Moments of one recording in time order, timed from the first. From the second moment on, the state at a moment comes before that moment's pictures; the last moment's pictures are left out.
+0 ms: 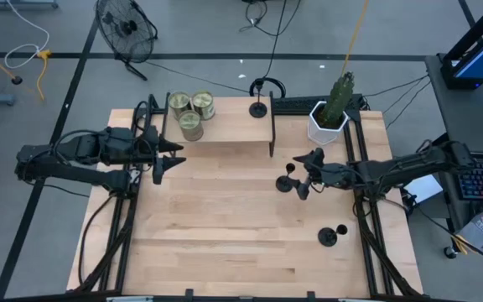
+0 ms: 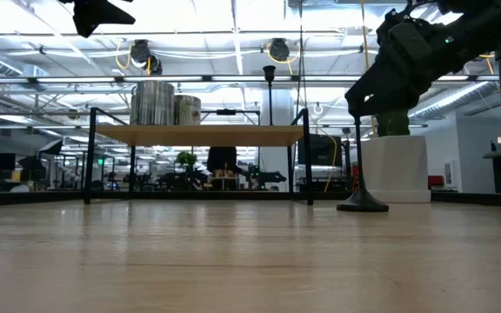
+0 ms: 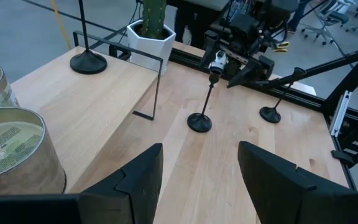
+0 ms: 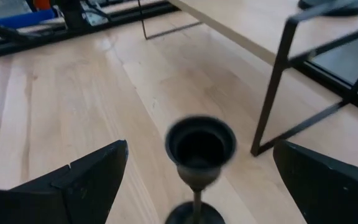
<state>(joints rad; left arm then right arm) 0.03 0.69 0.88 -0.55 -0.15 -0.29 0.12 0.94 0.45 0.00 0.48 0.36</state>
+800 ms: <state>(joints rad) 0.03 0.69 0.88 -0.55 -0.15 -0.29 0.10 0.99 0.45 0.08 0.50 0.38</state>
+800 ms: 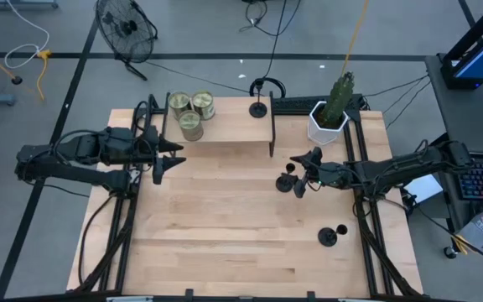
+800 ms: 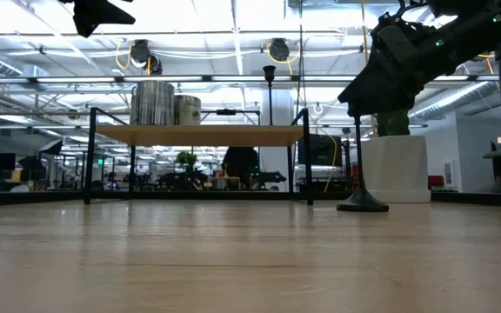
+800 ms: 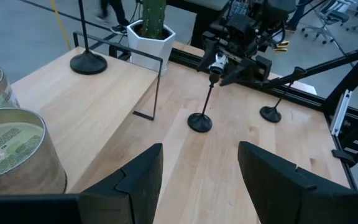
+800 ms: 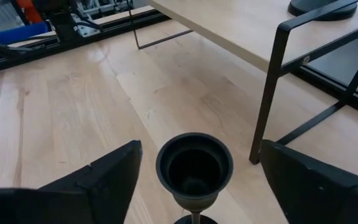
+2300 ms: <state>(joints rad) 0.03 0.69 0.88 -0.55 -0.15 -0.28 0.10 0.87 0.45 0.38 0.46 0.38</state>
